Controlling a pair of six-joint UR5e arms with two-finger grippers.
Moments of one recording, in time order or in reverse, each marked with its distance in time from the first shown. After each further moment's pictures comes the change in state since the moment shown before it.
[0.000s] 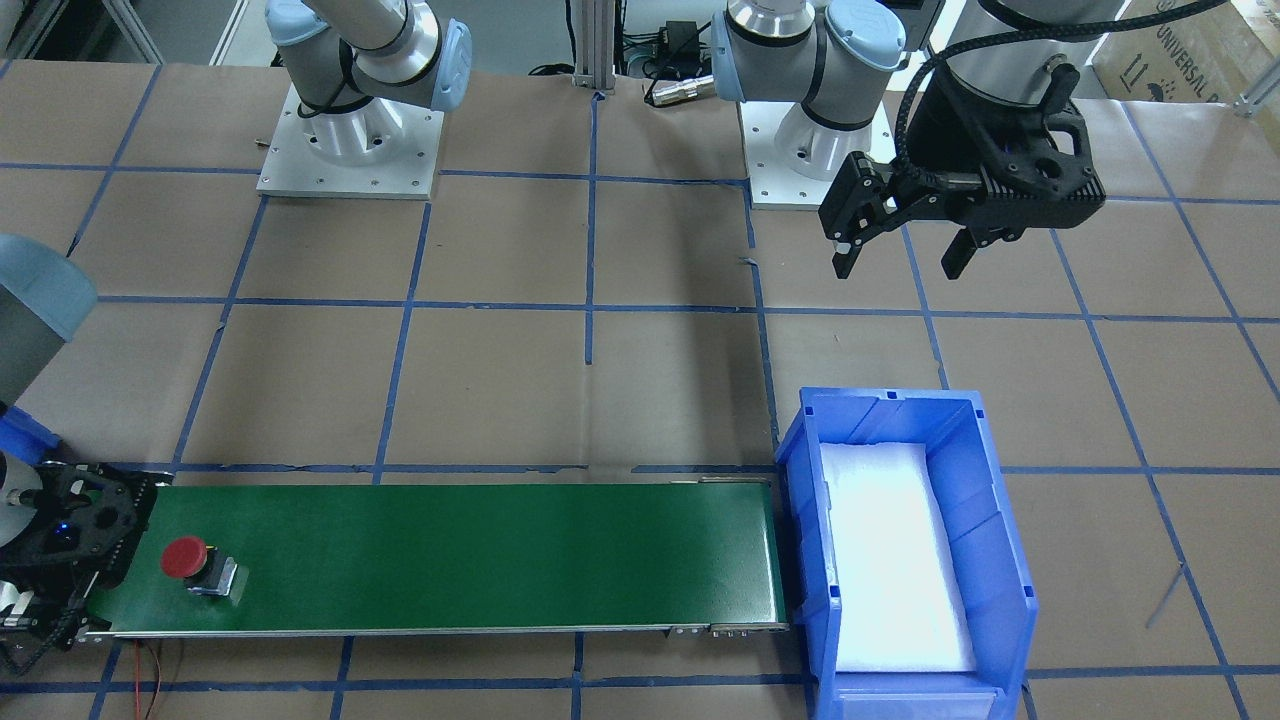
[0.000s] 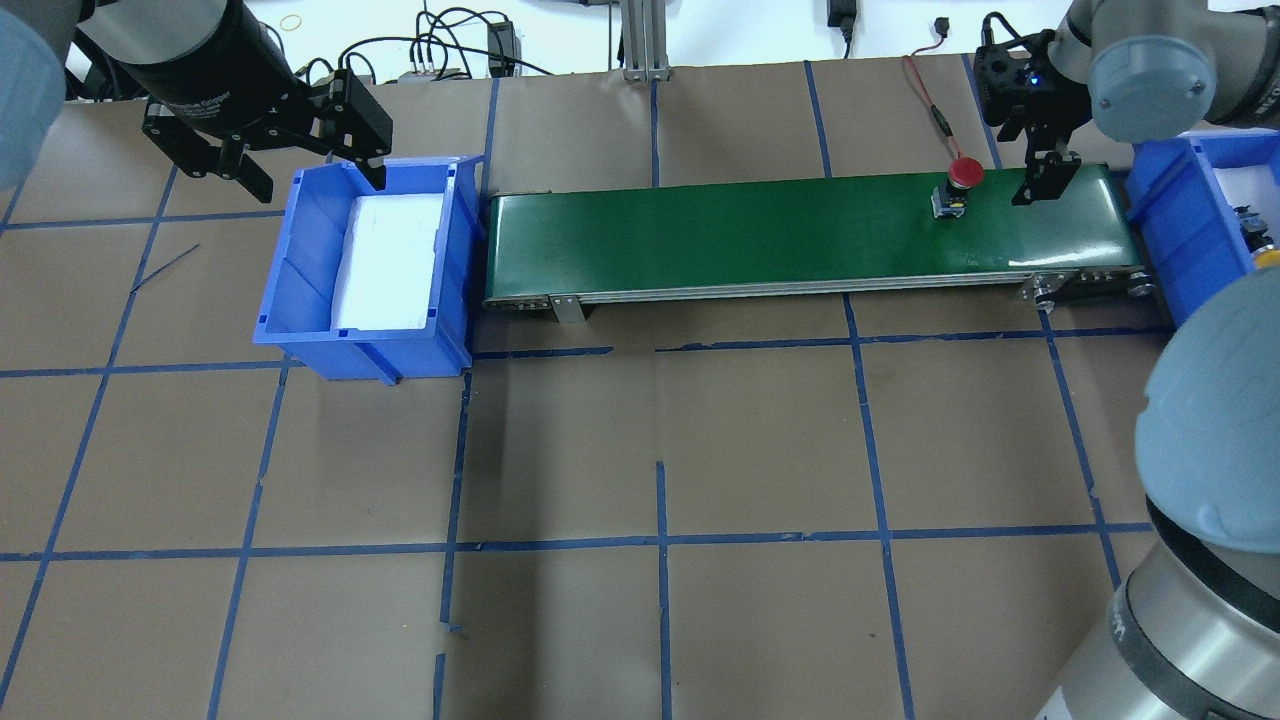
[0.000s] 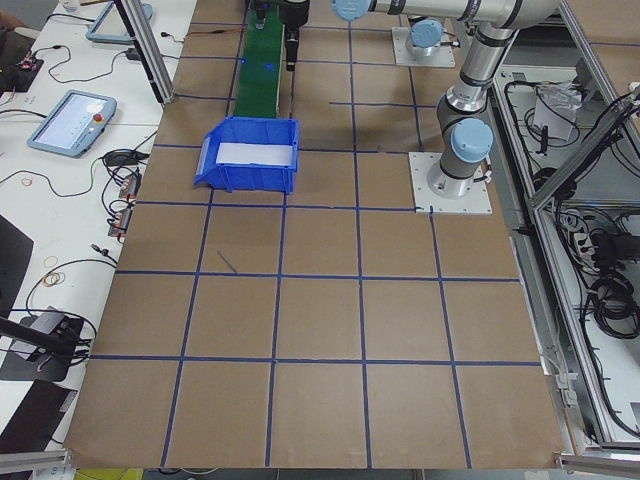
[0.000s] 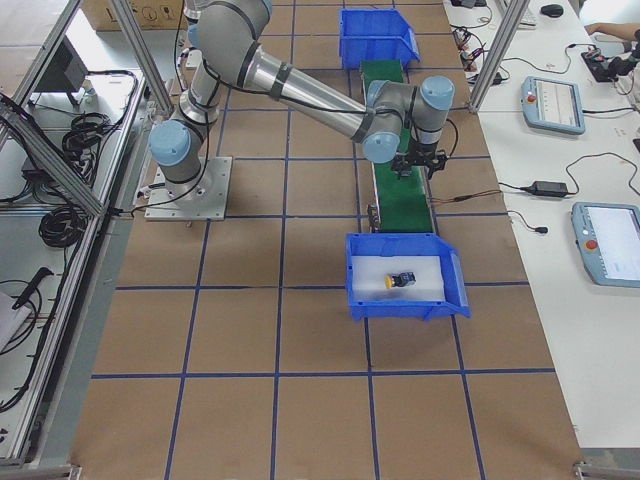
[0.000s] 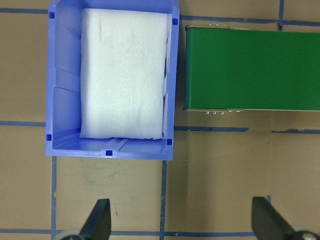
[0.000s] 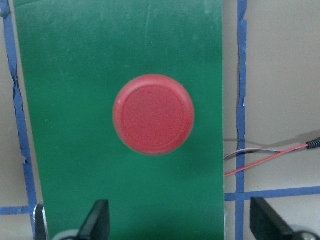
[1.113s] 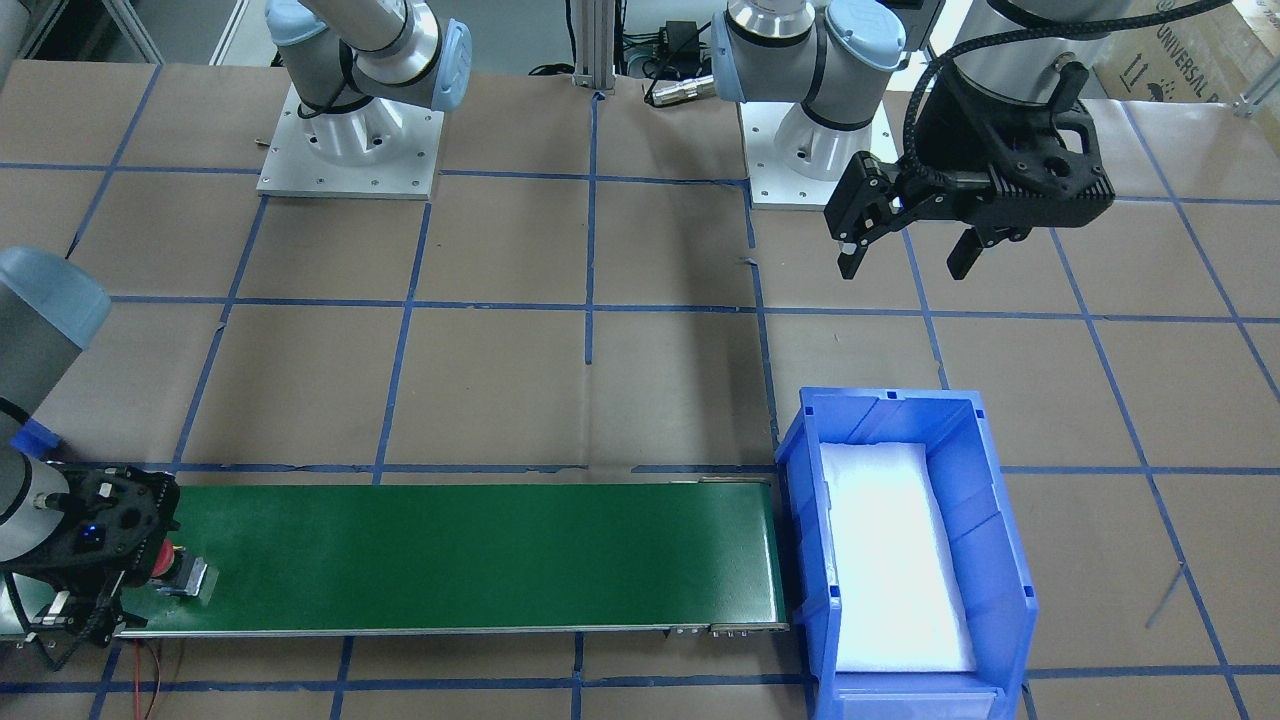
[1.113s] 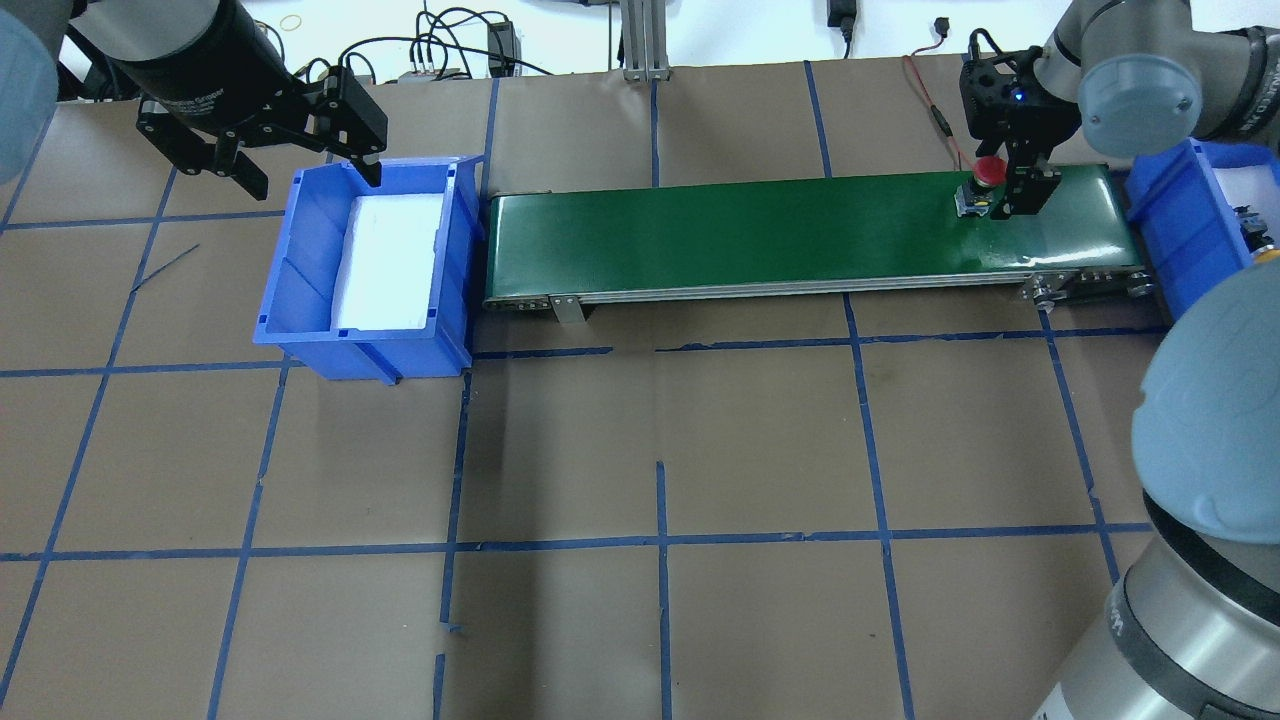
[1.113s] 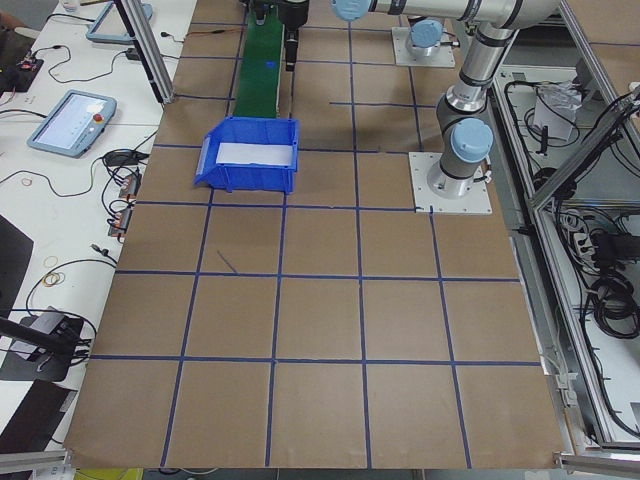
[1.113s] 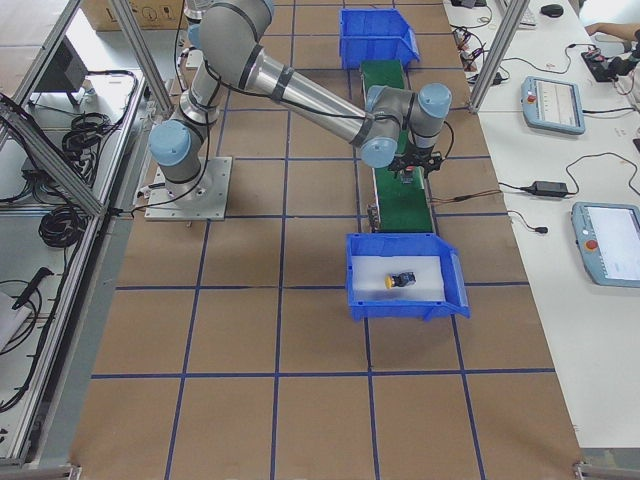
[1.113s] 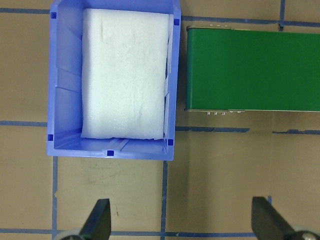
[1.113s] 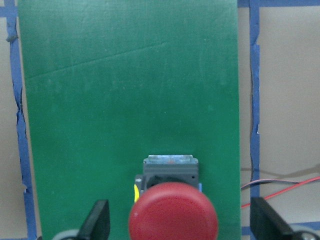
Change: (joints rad) left arm 0.007 -0.002 0.006 0.001 0.000 0.005; right arm 0.000 0.011 0.026 -0.004 0.061 -0.004
